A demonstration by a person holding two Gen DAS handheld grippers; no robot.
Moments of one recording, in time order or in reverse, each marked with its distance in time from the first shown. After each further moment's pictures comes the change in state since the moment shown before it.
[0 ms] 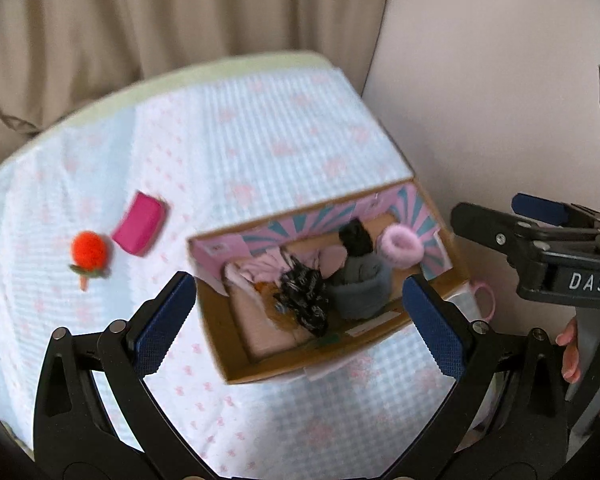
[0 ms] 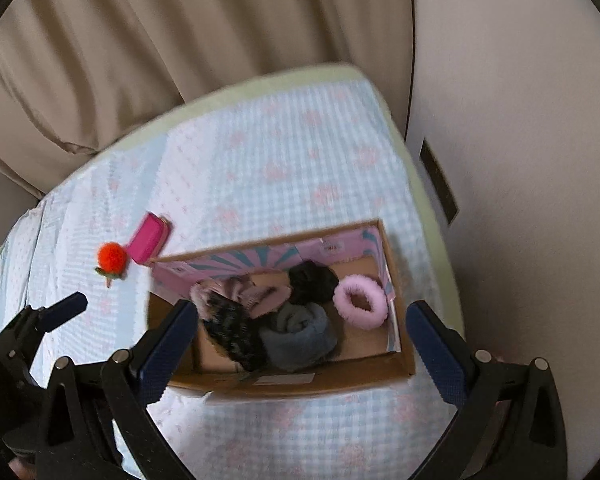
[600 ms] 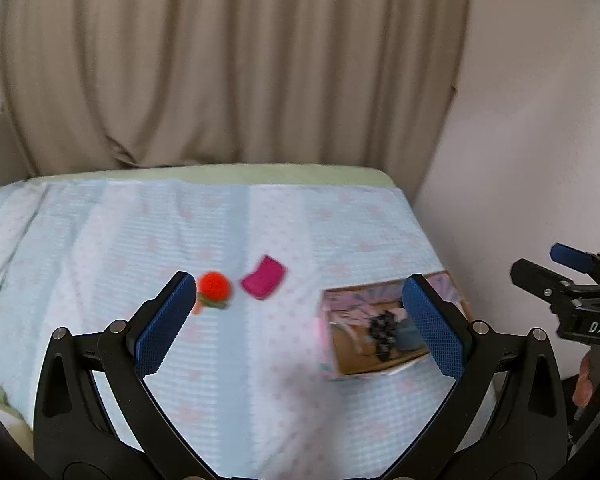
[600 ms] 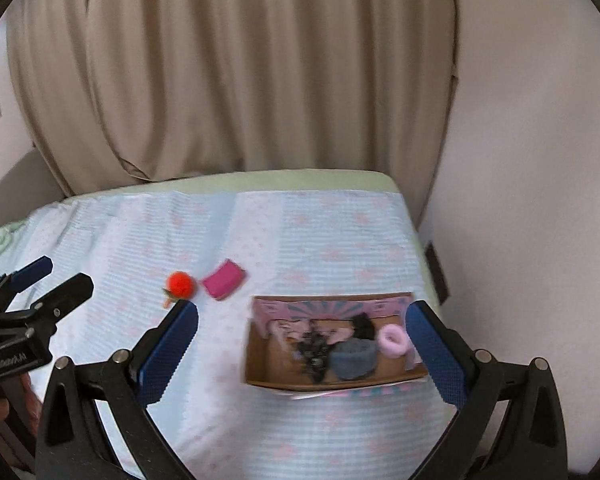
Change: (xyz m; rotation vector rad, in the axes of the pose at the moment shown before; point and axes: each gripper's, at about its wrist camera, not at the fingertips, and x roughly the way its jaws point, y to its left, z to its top) left arm -0.226 0.147 -0.052 -0.169 -0.365 0.111; right arm -0.160 0.160 -0.041 -0.178 -0.277 -0.025
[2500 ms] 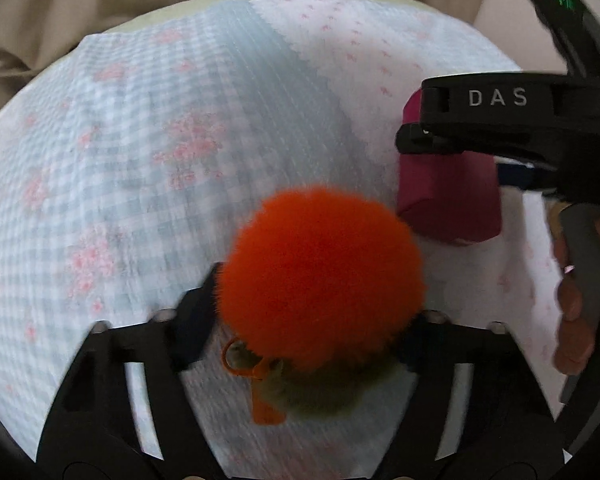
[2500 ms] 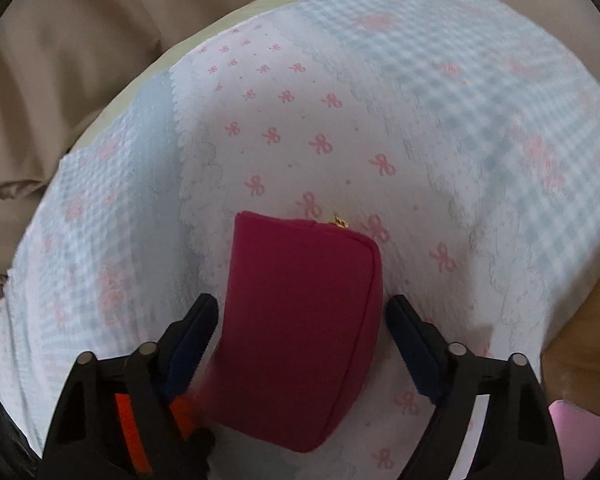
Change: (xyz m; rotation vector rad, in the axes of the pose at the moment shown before) left arm 0.450 0.209 -0.129 0.236 0.404 -0.150; right arm 0.497 0.140 -0.051 0.484 0.353 -0.091
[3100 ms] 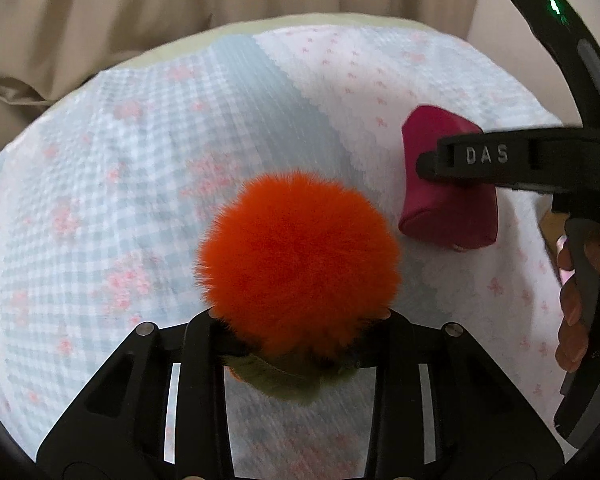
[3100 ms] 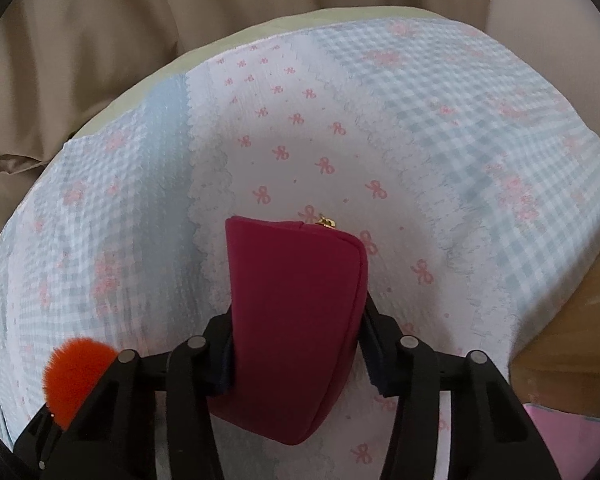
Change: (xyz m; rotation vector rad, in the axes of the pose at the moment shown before) left arm -0.030 -0.001 0.007 0.040 -0.089 0.041; right arm -0.019 0.007 -0.009 -0.089 -0.078 -0.060
